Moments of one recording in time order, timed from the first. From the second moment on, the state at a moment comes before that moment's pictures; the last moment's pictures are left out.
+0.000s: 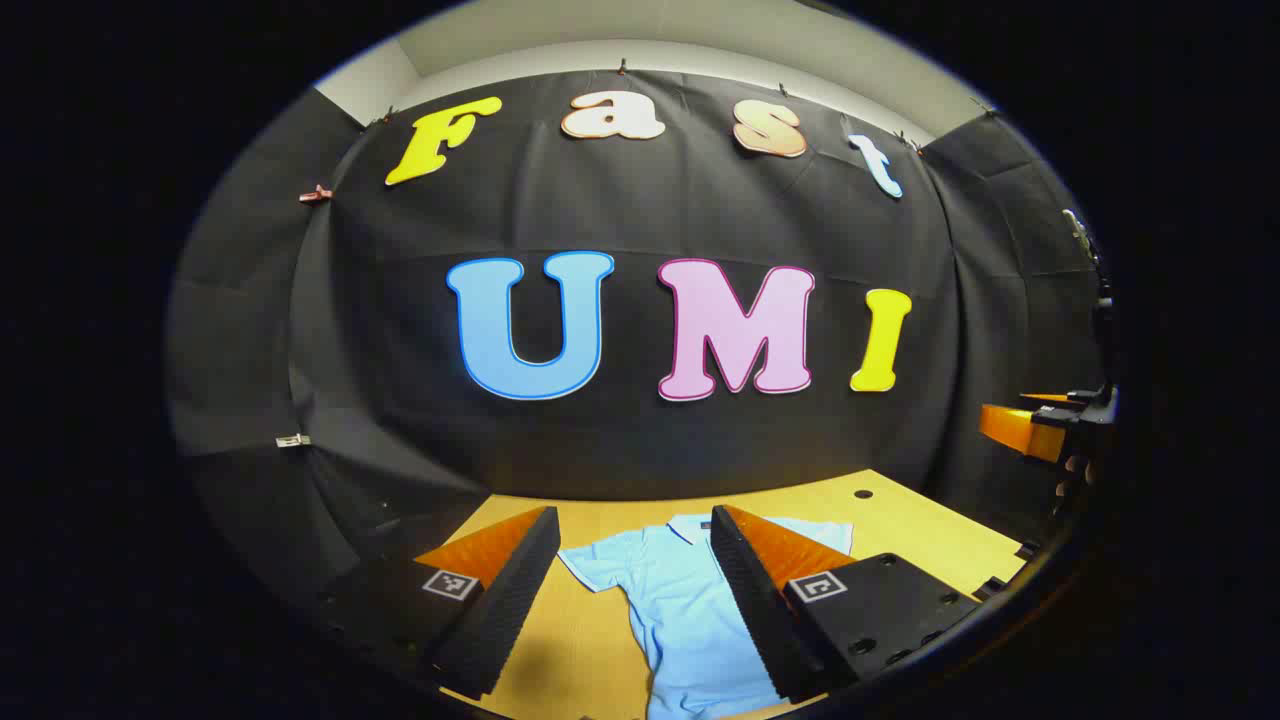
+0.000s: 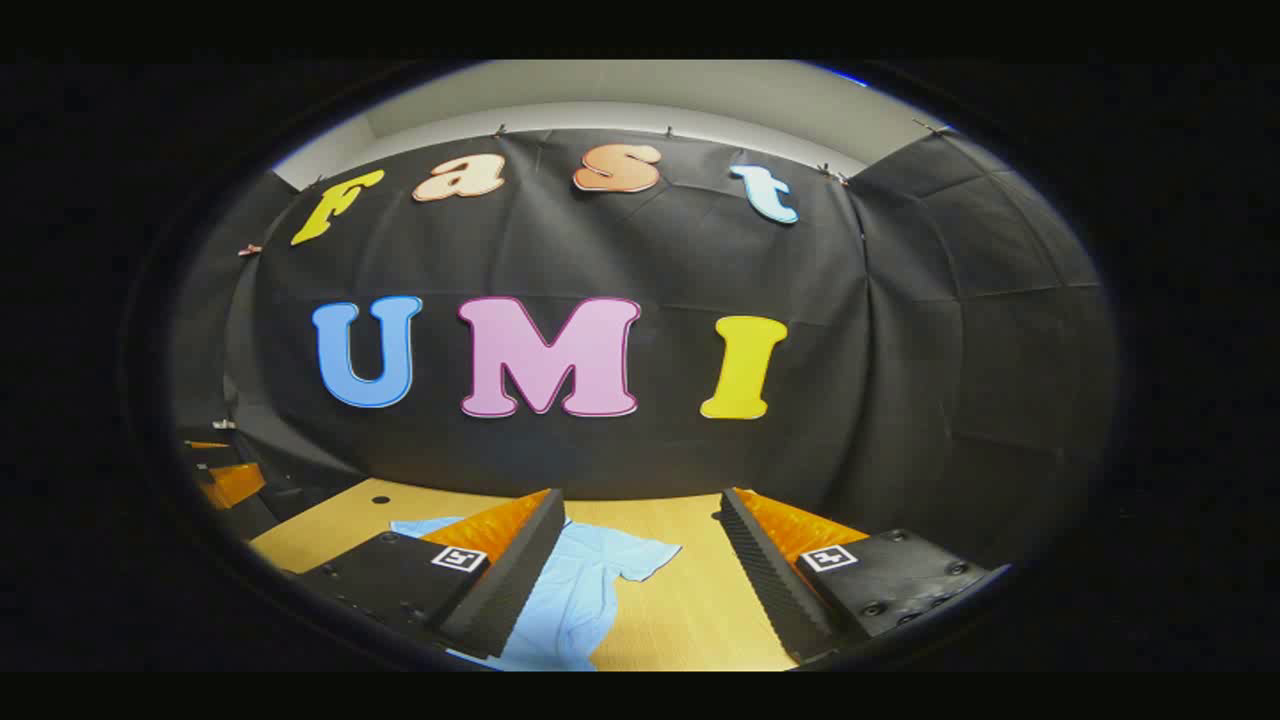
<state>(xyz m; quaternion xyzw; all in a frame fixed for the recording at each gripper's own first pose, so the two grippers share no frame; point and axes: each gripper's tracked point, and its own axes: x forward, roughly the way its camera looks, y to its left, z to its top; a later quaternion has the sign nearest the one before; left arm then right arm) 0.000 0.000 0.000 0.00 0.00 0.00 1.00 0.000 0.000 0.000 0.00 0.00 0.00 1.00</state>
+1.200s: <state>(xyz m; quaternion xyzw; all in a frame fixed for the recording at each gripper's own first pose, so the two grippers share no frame) 0.025 0.020 0.003 0.01 0.01 0.03 1.00 0.071 -0.019 -0.032 -0.03 0.04 0.00 1.00</state>
